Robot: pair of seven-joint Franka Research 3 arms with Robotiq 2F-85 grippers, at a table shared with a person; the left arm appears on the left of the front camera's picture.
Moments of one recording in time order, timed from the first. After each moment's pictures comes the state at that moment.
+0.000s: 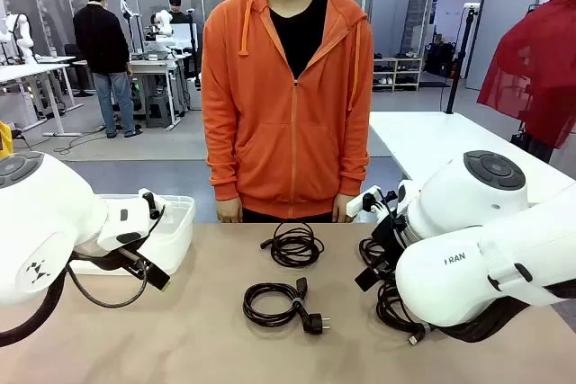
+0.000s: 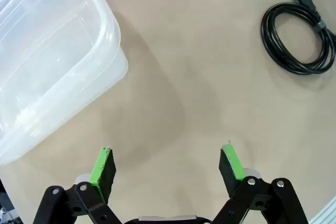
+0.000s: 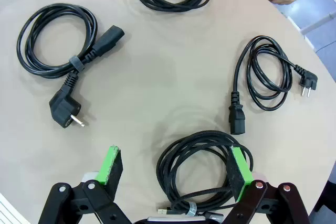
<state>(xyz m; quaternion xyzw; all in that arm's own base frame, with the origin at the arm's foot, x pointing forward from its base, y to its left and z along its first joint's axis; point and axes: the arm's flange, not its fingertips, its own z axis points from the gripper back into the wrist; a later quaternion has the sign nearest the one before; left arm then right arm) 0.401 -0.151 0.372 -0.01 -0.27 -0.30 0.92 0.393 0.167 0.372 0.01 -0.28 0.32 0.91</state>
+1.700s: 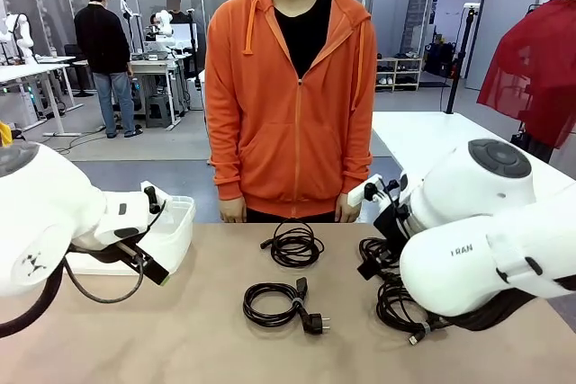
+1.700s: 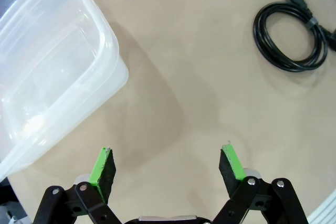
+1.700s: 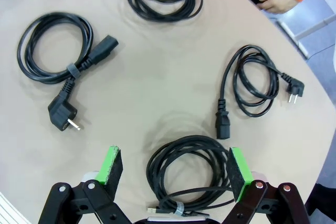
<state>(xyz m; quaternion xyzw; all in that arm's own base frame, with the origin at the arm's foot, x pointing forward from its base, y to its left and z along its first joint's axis) 0.398 -0.153 0.391 0.00 -0.27 -0.32 0.91 0.398 0.164 0.396 0.00 -0.29 0.33 0.90</state>
